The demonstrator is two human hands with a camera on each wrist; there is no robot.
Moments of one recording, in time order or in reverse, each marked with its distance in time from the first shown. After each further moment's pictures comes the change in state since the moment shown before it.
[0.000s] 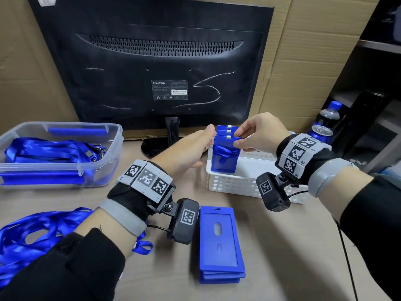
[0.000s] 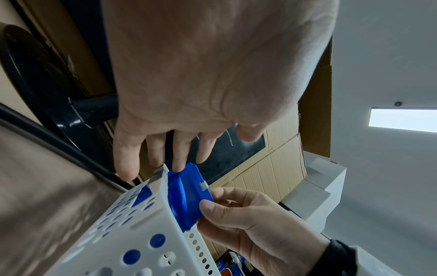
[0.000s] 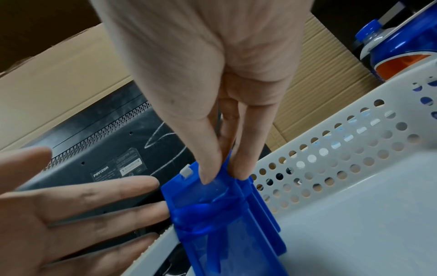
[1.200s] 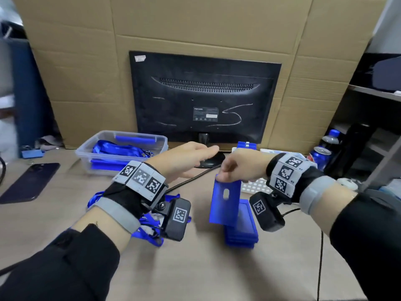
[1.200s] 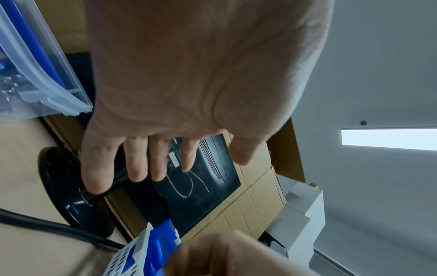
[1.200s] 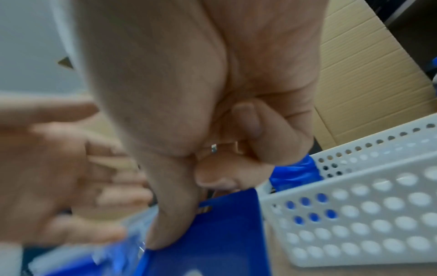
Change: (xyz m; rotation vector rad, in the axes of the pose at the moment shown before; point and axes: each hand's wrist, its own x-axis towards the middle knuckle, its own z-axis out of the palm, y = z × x) left_hand -0.138 0.011 -0.059 0.126 0.036 0.002; right_hand -0.108 -0.091 0.033 -0.427 -0.509 -0.305
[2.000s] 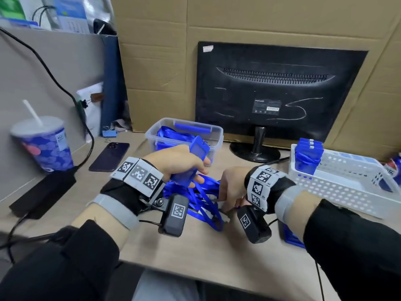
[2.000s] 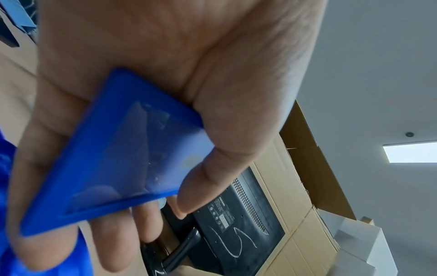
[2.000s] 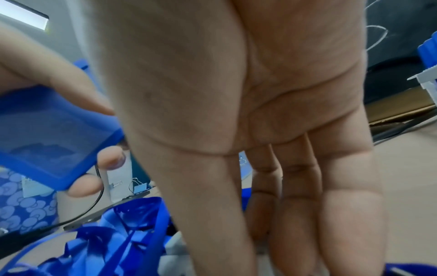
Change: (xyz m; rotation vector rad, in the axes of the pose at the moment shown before) left_hand -0.074 -0.075 -0.098 -0.124 0.125 -0.248; right_hand 0.067 -0.131 0.096 -0.200 -0.360 0.030
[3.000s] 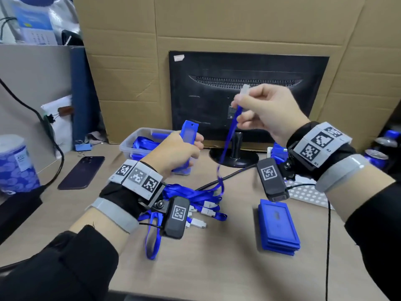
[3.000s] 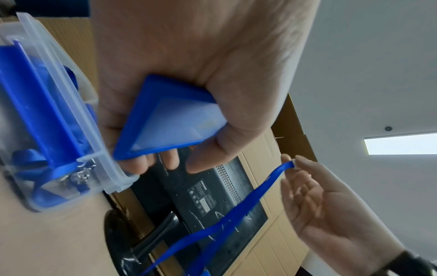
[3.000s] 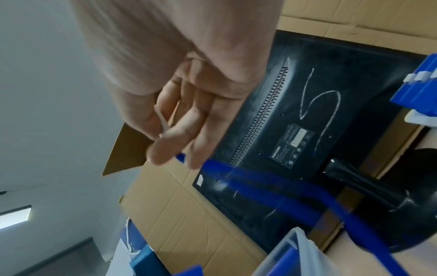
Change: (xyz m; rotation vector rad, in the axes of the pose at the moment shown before) left_hand 0.026 0.047 0.039 -0.143 0.217 0.287; right_hand -0.094 0.065 -0.101 1.207 0.934 -0.449
